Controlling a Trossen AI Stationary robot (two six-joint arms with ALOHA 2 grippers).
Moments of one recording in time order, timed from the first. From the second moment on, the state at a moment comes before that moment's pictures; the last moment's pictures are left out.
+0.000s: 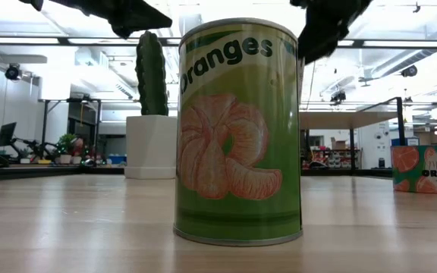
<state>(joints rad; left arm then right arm) -0.01 0.96 0.69 0.10 -0.27 0.15 0.07 1.24 1.04 -0.58 0.29 0.15</state>
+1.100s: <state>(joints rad) 0.00 0.99 0.69 0.12 -0.27 0.15 -0.45 1.19 1.13 -0.76 0.13 -0.14</state>
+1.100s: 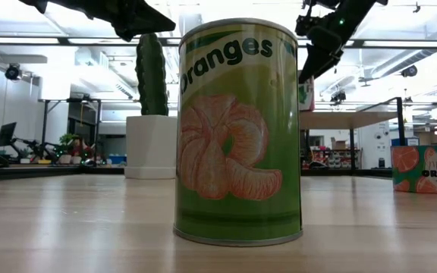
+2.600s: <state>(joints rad) 0.00 0.99 0.69 0.12 -0.27 0.15 -0.49 1.27 1.23 -0.81 0.14 -0.22</state>
